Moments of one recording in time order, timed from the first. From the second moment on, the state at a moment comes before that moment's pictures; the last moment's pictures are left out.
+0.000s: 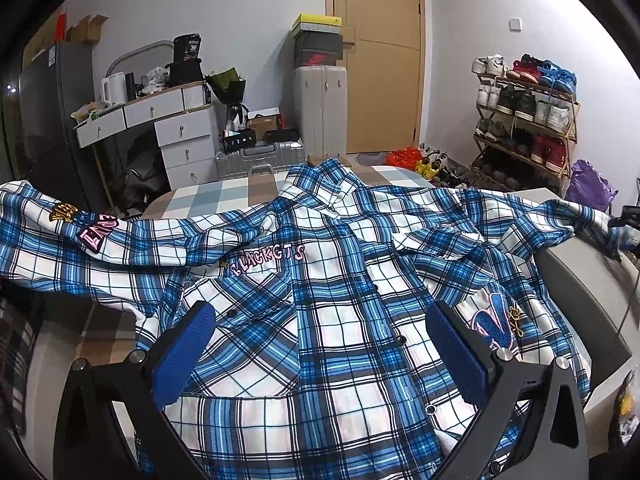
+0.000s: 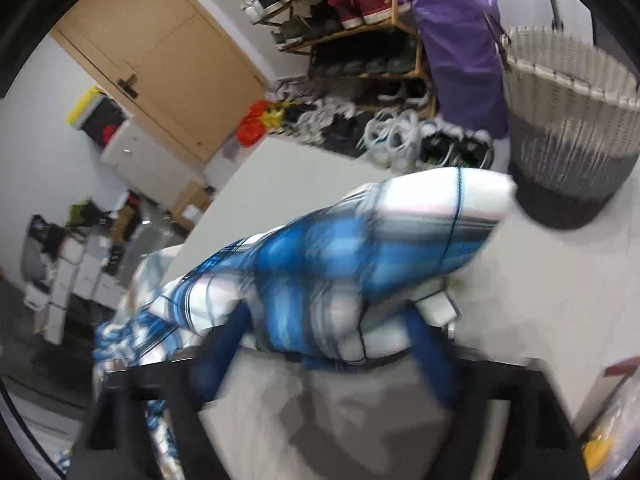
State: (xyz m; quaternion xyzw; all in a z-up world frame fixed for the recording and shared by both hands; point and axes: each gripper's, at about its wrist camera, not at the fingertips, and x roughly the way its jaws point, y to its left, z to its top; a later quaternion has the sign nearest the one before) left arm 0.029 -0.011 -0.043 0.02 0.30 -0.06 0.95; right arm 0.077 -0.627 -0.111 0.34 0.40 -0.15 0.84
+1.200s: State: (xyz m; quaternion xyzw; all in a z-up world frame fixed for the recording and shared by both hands) left arm 0.037 -0.025 -0.057 0.03 0.33 -0.05 0.94; right arm 0.084 -0.672 -0.120 0.37 0.39 -0.20 0.82
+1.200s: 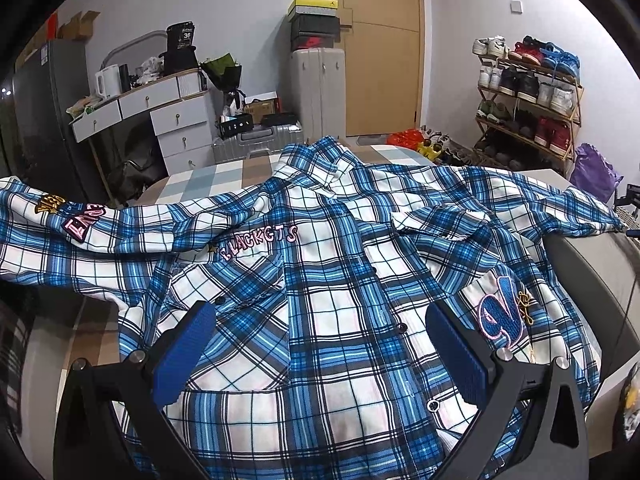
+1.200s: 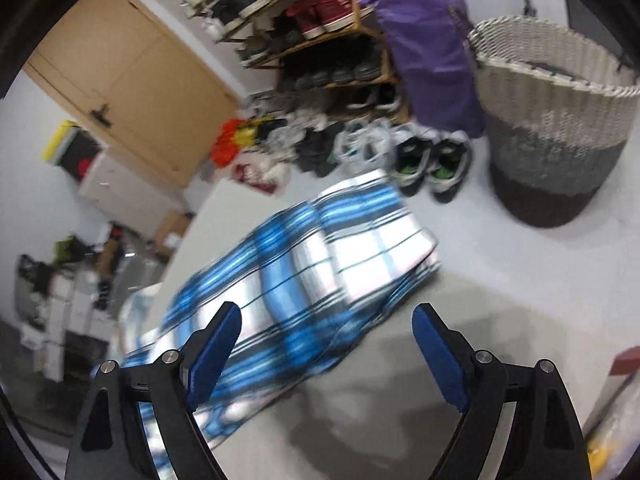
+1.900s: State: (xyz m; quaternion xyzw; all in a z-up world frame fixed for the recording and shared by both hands) left arm 0.041 -0.030 -0.065 0.03 0.35 -0.05 0.94; right arm 0.079 -0.682 -0.049 0.25 0.29 -0.29 0.88
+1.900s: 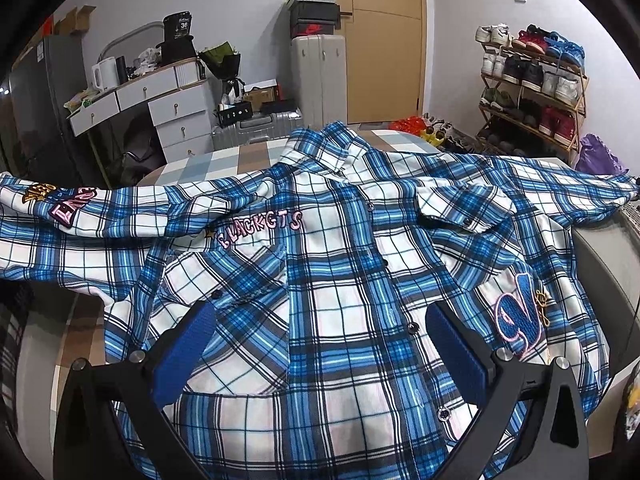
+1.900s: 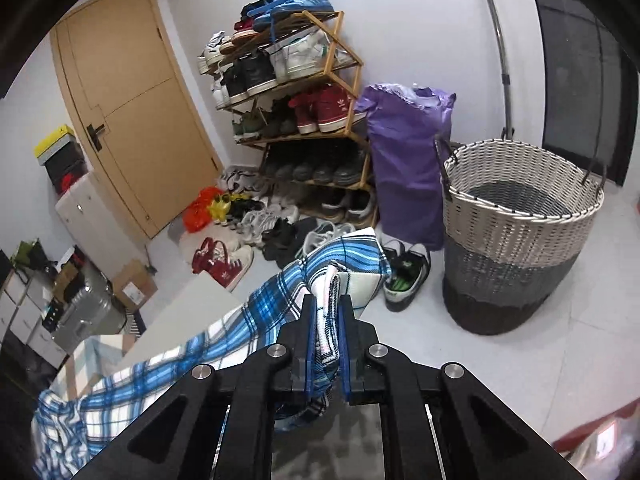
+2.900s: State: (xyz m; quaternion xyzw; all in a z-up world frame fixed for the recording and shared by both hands) left arm -0.004 0.135 -0.001 -0.12 0.24 0.07 0.96; right arm 0.249 -0.064 0.001 0.23 0.38 0.25 0.86
